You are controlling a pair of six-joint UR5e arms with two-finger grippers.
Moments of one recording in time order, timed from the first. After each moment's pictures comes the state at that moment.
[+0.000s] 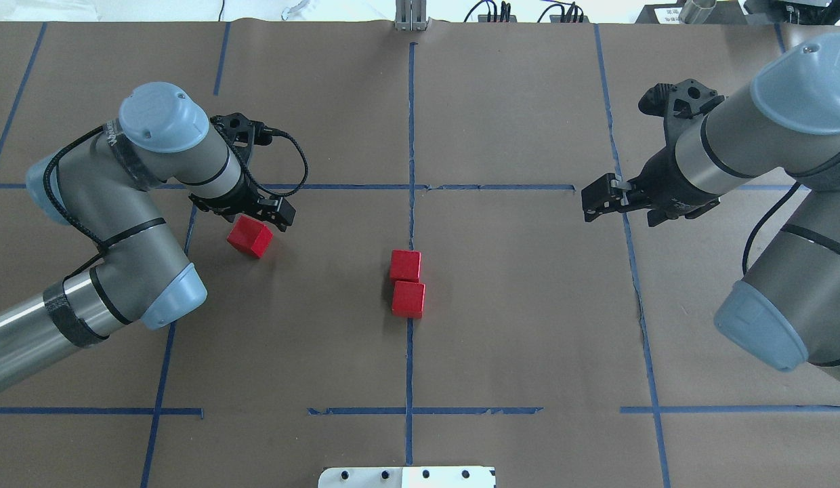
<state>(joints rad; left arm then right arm) -0.72 -2.07 -1.61 -1.75 -2.04 -0.85 0.81 -1.29 2.09 -1.61 2.10 1.05</state>
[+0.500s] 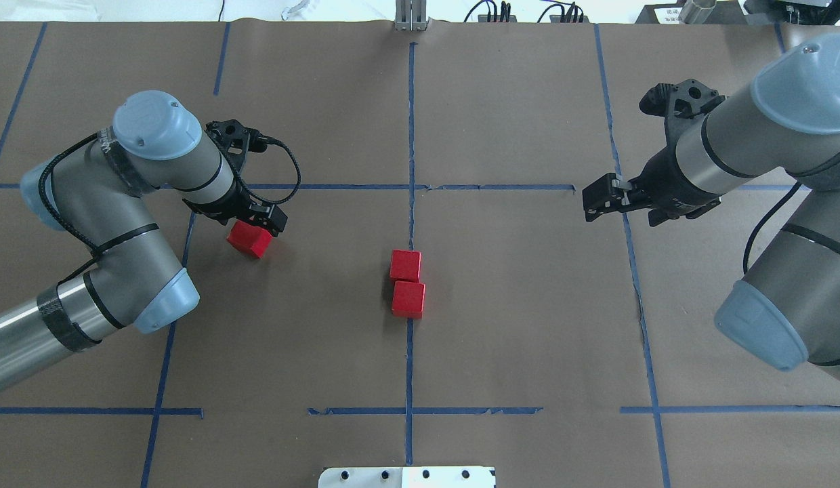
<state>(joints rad) -0.72 -2.04 -1.61 -1.78 -2.04 -0.81 0.81 -1.29 2.09 -1.61 2.10 1.05</state>
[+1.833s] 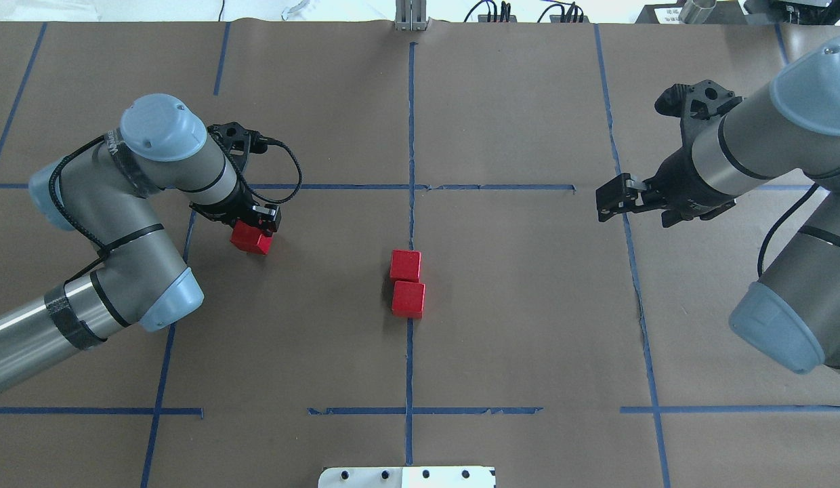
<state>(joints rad) -0.72 -2.07 -1.60 -1.77 -2.04 -1.03 0.84 -1.33 2.12 -1.61 2.11 1.05</state>
